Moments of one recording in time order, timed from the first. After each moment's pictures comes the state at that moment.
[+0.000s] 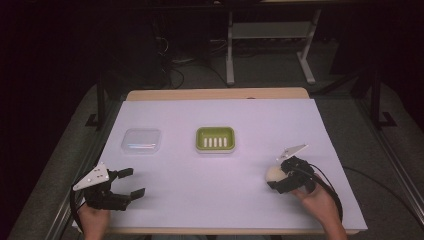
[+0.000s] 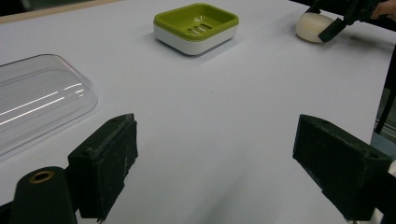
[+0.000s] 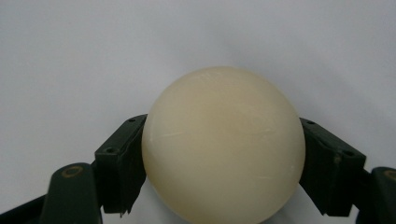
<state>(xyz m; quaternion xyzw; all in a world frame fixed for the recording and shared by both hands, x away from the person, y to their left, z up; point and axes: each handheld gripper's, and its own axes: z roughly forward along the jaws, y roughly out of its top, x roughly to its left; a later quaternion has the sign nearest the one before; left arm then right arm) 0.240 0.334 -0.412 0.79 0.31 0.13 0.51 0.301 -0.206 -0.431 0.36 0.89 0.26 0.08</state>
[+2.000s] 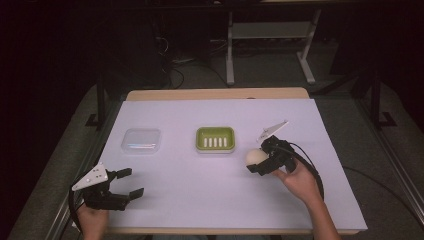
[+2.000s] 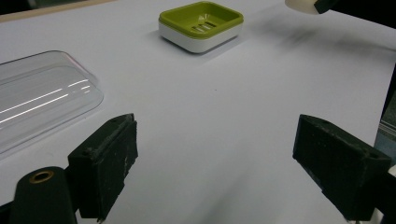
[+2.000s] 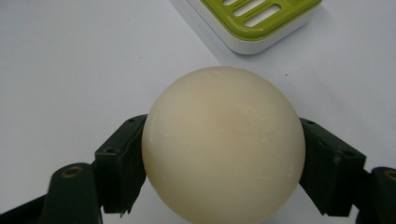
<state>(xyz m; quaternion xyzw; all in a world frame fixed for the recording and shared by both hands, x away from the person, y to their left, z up) 0.239 0.337 -0.413 0.79 0.32 0.13 0.50 0.338 -0.154 -0.384 0.31 0.90 0.31 0.05</state>
